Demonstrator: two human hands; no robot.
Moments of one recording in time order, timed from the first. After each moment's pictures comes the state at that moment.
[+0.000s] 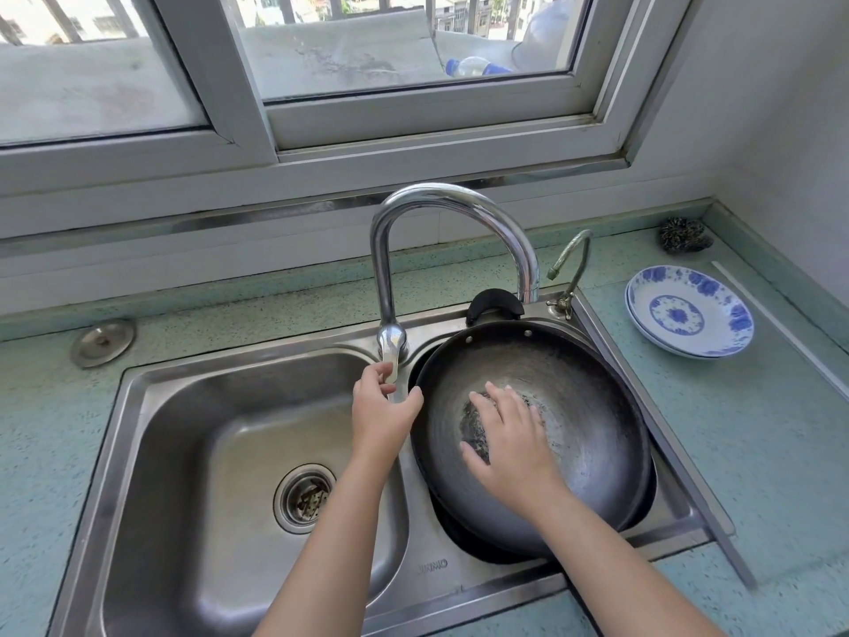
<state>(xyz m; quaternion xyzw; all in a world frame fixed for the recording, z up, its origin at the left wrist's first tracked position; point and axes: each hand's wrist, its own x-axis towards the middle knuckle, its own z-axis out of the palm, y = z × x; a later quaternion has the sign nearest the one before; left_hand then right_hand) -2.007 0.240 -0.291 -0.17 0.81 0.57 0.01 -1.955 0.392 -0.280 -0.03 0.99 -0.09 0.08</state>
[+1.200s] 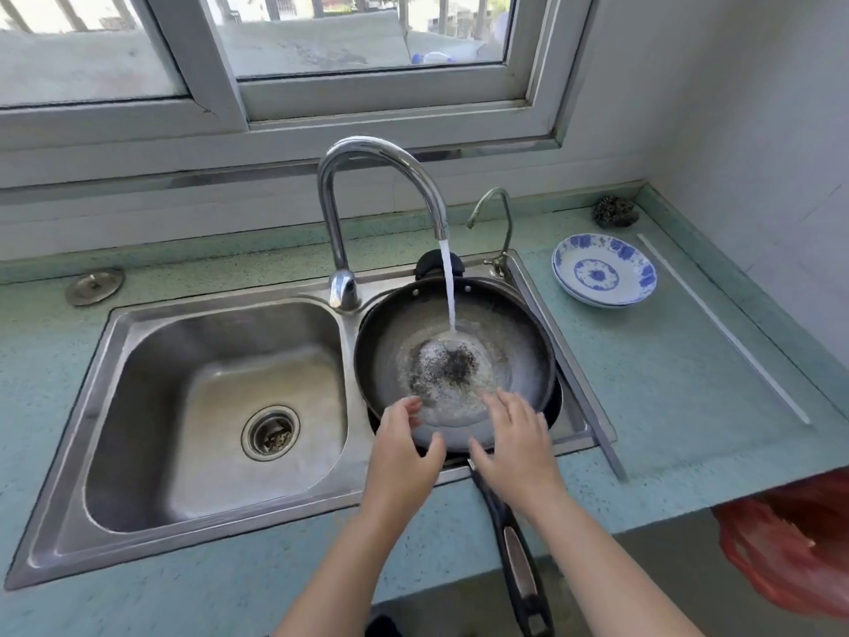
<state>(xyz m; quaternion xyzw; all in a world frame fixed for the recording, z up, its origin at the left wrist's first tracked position) -1.834 0.332 -0.269 -0.04 0.87 0.48 0.02 -1.837 0.479 -0.278 0.00 0.98 -0.16 0.08</state>
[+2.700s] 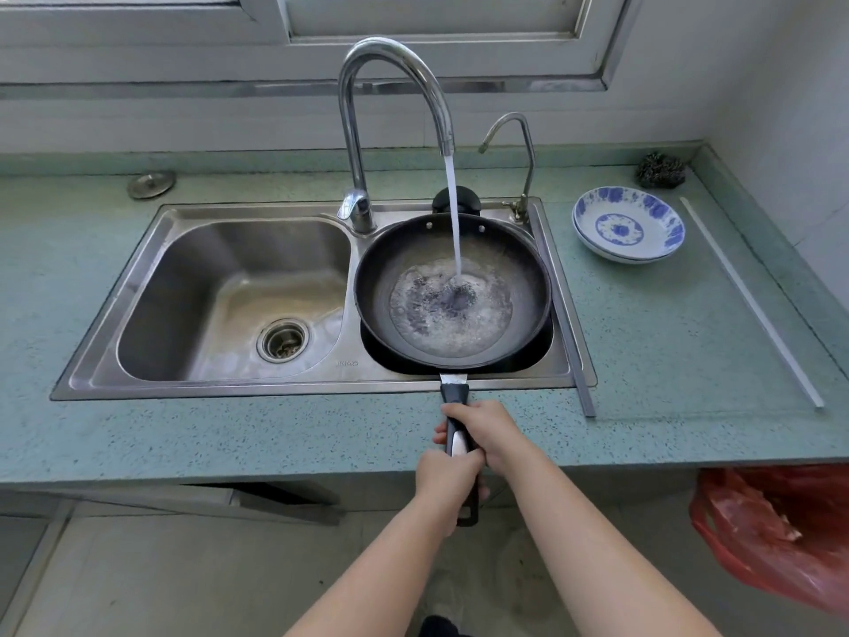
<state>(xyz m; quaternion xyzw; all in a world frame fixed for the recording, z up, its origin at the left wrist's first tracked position) -1.733 0.450 -0.302 -0.40 0.62 0.64 0.23 -1.793 0.509 -0.317 0.23 0.65 -0.63 0.34</state>
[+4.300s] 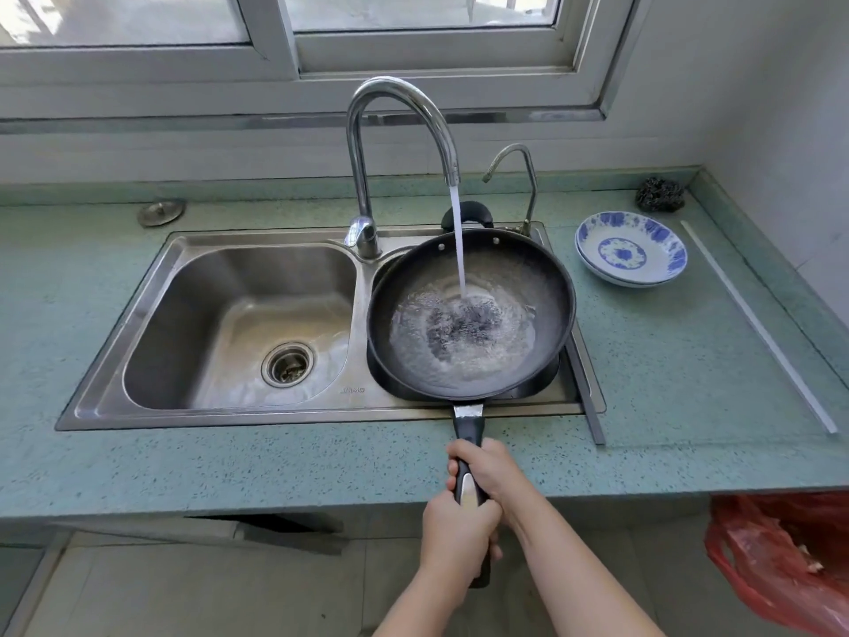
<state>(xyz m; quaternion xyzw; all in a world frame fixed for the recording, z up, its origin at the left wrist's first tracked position) -1.711 0.449 -0.304 -0.34 0.66 0.65 0.18 -1.779 0.500 -0.308 0.26 0.57 -0.70 0.34</state>
